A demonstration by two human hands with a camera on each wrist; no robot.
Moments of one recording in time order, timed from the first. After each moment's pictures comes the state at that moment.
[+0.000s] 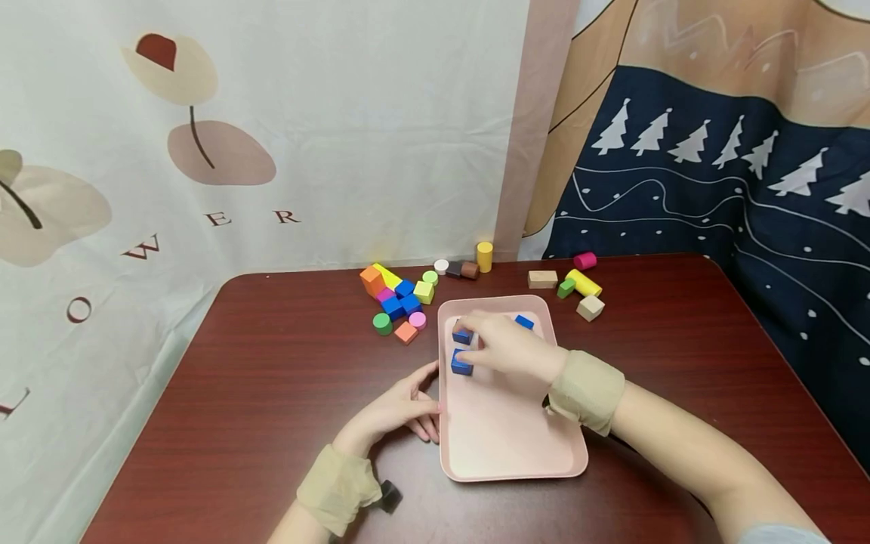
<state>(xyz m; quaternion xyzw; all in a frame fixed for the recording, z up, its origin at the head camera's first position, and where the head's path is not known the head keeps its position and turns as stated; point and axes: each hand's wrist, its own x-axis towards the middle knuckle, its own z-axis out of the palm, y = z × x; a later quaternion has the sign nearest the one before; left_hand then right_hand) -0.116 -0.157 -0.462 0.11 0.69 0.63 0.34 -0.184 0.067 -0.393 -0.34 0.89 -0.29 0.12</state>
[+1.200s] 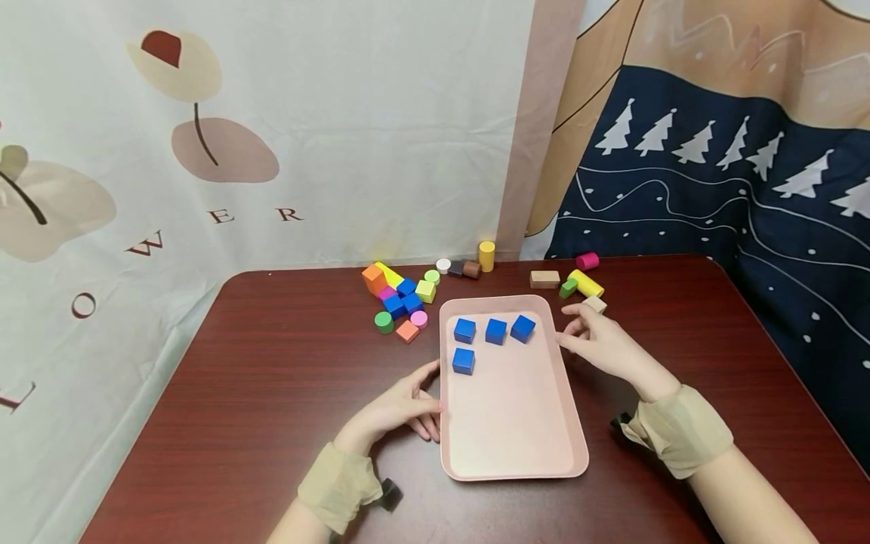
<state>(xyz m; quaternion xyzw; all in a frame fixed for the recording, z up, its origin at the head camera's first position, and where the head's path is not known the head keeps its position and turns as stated) -0.115 -0.156 -0.460 0.10 0.69 0.64 0.34 -0.175 0.192 -0.410 -0.14 0.90 -0.41 0.10</state>
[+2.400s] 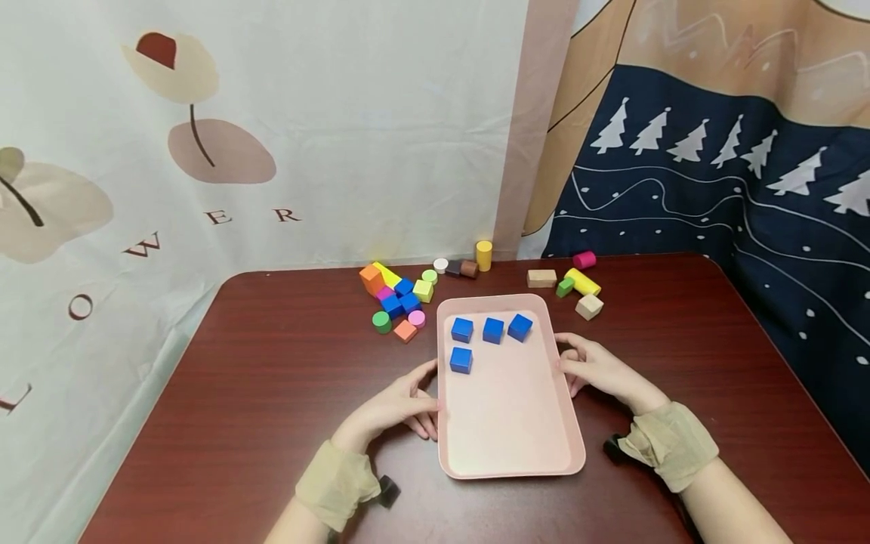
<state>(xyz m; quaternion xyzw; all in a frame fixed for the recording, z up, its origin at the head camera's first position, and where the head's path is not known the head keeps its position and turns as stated) -0.117 -0.156 -0.456 0.10 0.70 0.62 0.34 -0.167 0.205 -0.469 -0.16 0.73 -0.61 0.26</state>
